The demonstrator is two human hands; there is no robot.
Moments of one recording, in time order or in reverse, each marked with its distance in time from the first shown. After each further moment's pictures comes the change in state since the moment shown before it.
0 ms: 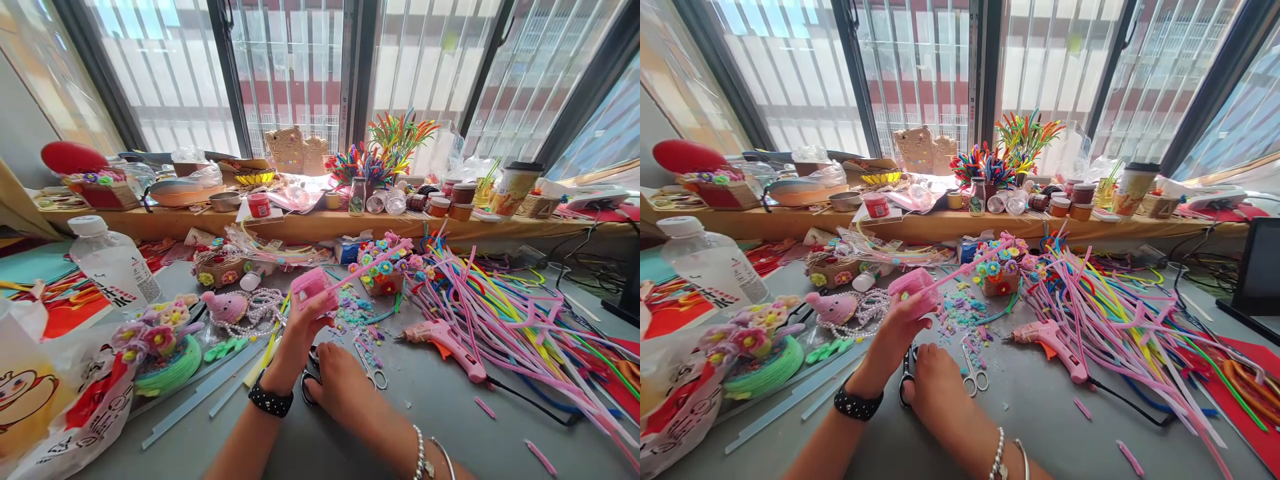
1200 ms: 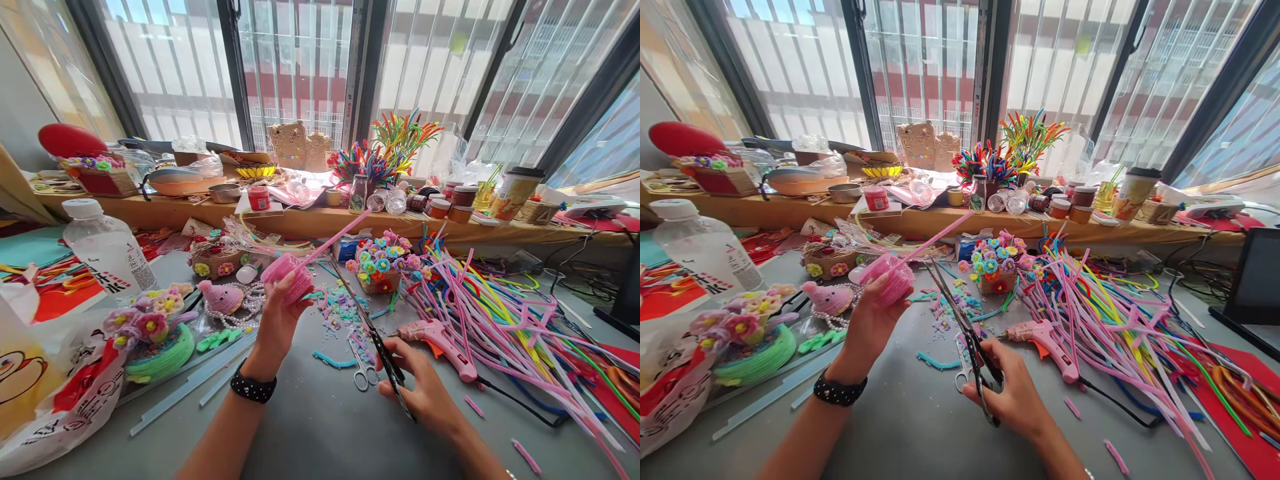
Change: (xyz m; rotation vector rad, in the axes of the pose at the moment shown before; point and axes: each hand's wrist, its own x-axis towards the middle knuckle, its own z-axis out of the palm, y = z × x) left_hand 0.007 0.019 -0.005 -0.187 0.195 0.087; right_hand -0.058 0.094 -0.041 0.573 0.160 -0.046
